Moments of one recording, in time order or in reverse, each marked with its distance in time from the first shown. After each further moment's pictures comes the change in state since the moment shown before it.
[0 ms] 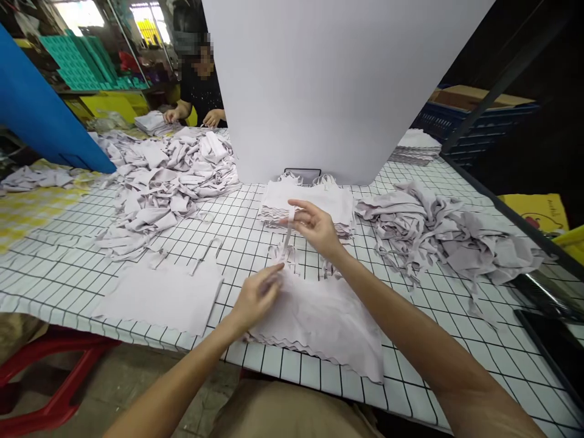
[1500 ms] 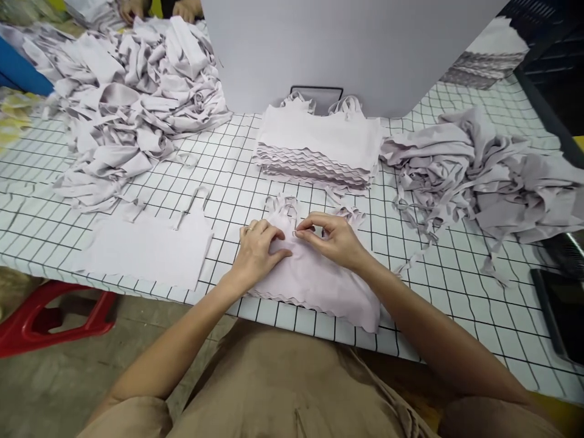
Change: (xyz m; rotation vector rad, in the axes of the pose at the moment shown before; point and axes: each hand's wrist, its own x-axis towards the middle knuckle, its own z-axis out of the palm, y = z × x) left_hand 0.006 -0.008 0.014 0.678 -0.001 0.002; right_hand -0.091 0.017 -0.010 -0.274 -0.238 0.108
